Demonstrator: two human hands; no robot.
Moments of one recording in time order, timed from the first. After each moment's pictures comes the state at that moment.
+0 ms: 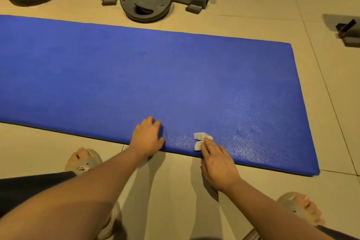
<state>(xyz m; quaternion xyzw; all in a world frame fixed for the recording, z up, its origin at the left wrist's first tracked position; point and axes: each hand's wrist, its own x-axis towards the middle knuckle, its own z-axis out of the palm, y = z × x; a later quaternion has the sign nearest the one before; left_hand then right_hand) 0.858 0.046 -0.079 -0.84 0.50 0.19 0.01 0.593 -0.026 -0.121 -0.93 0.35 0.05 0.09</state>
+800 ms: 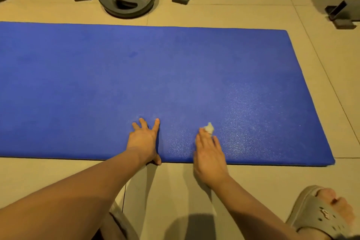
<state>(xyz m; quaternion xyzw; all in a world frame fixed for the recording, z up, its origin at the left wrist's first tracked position) 0.916 0.028 -0.093 -0.78 0.54 0.20 0.25 0.692 -0.008 -0.129 -0.89 0.45 0.04 0.09</state>
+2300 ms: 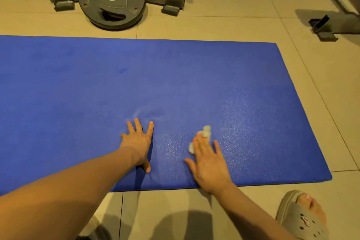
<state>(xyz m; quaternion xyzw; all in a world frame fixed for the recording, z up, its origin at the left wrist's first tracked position) 0.965 -0.036 -0.092 -0.72 0.57 0.24 0.31 0.710 -0.058 -0.130 -0.87 0.46 0.12 0.12</state>
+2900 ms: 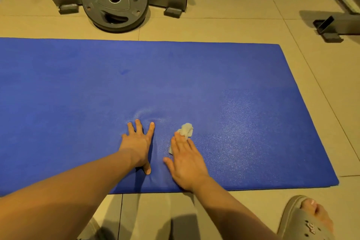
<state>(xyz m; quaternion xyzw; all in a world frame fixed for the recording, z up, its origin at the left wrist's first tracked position) 0.965 -0.036 -0.094 -0.74 0.57 0.22 0.30 0.773 -0.054 -0.125 -0.89 0.39 0.08 0.21</state>
